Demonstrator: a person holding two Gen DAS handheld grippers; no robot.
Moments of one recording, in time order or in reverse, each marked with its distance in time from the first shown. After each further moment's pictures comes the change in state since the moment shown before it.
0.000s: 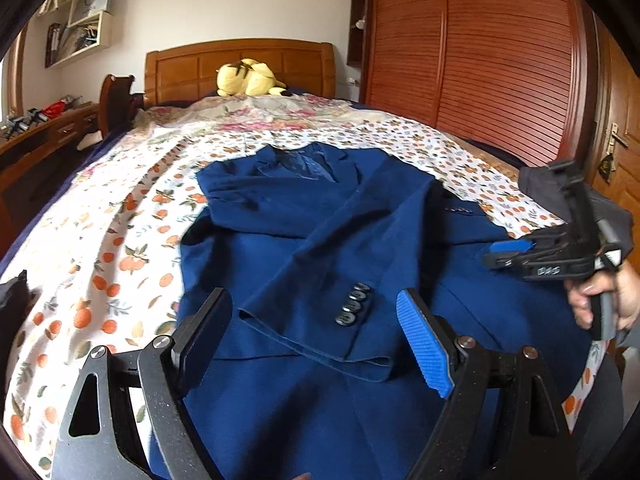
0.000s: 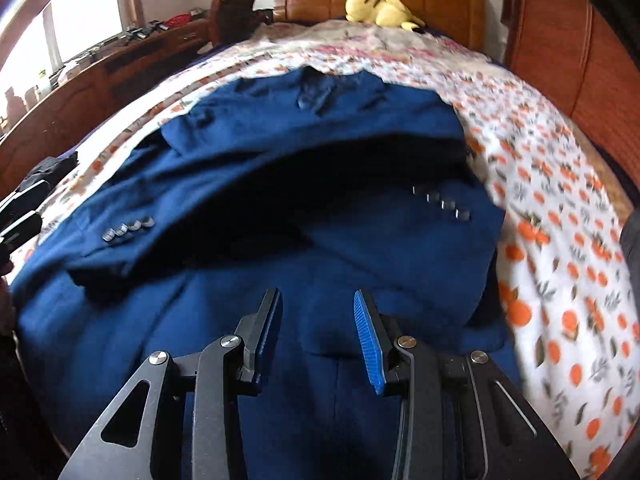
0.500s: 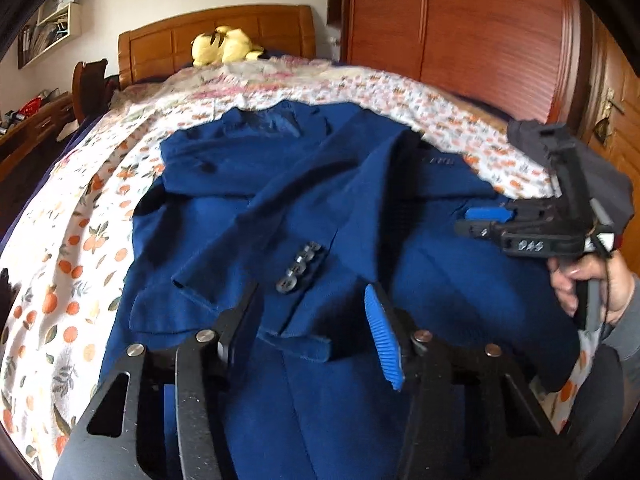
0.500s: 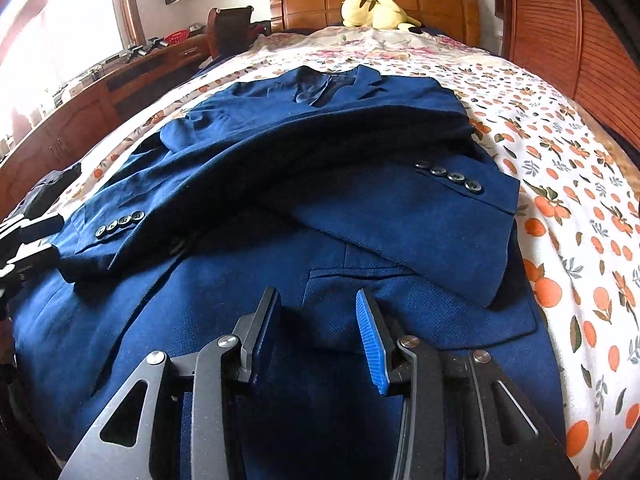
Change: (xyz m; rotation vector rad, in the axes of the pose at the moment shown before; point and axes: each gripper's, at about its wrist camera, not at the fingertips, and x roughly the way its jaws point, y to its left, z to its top) left arm 0.025 -0.041 -0.010 0.062 0.159 0.005; right arm 0.020 -0.005 -0.008 0.038 -0.068 0.053
